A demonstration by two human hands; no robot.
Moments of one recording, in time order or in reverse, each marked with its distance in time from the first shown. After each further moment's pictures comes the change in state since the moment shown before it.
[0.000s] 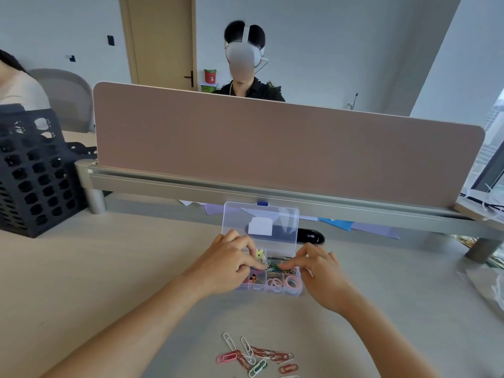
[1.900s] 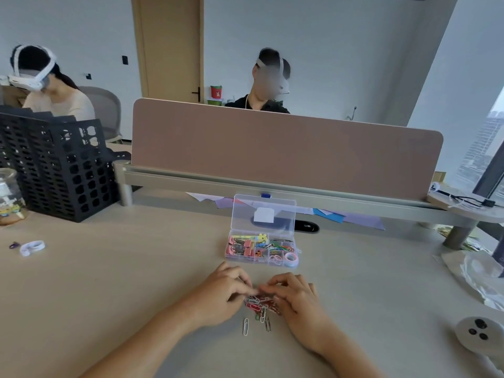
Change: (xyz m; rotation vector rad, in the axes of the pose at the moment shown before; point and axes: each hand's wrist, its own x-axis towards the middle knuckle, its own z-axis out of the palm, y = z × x) left_hand -0.111 0.052 0.011 -0.201 -0.013 -0.024; right_hand -0.104 -0.068 0.039 0.217 0.054 -0.123
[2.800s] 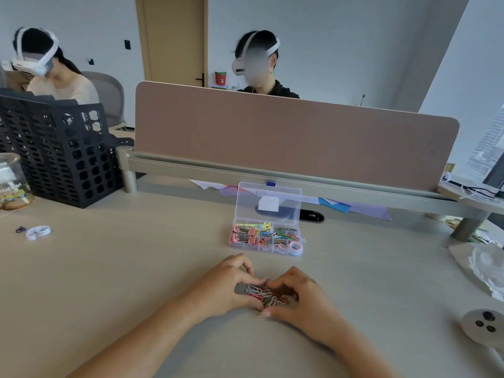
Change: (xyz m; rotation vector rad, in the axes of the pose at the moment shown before) left_hand -0.001 0.000 0.009 -0.170 -0.036 -0.120; right_hand -0.006 -0.009 -0.009 0.239 -0.038 0.110
